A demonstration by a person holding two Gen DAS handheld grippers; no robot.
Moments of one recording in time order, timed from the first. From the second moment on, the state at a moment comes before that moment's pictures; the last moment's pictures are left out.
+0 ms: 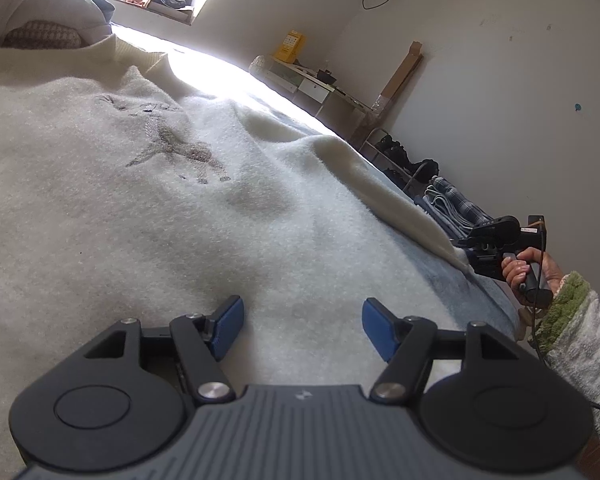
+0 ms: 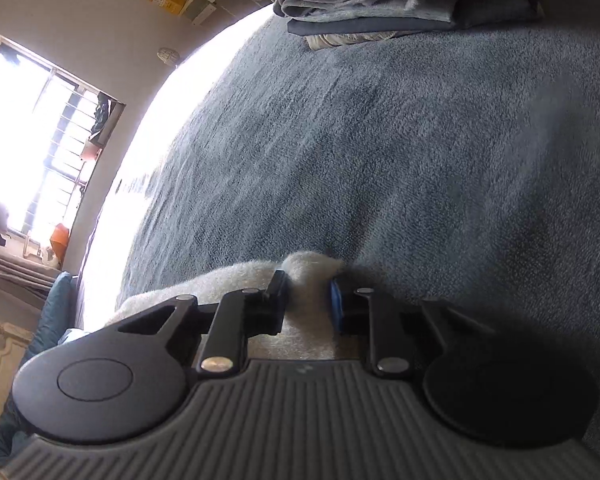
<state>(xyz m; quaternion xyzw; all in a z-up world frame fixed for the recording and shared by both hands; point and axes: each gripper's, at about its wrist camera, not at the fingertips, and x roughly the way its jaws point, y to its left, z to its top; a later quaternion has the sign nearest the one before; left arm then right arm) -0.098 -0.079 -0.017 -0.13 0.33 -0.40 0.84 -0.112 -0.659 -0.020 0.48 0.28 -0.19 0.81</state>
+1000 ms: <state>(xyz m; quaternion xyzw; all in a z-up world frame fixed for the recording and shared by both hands) -0.098 -0.079 -0.018 -0.13 0.33 -0.41 0.84 0.036 -0.697 0.064 0.00 0.33 -0.37 0.87</state>
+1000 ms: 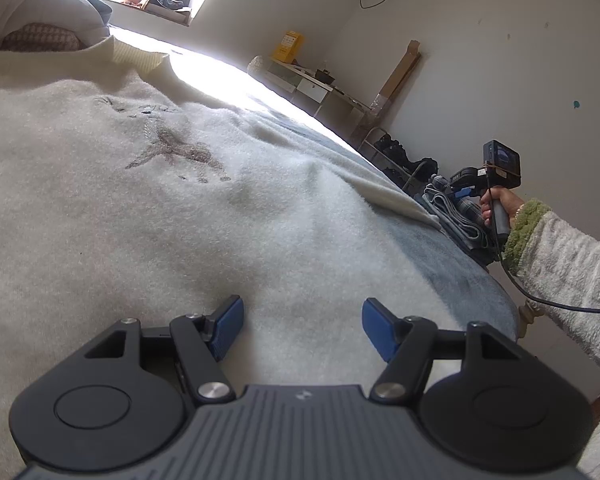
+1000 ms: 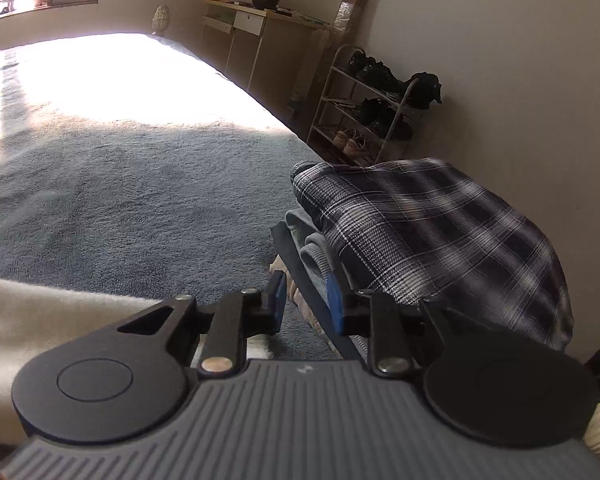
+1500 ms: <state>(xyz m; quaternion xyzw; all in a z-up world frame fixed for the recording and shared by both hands) -0.077 -0.032 0.031 -0.15 0.33 -0.34 0.87 0.034 -0.462 0.100 0.03 0.30 0.01 0.95</state>
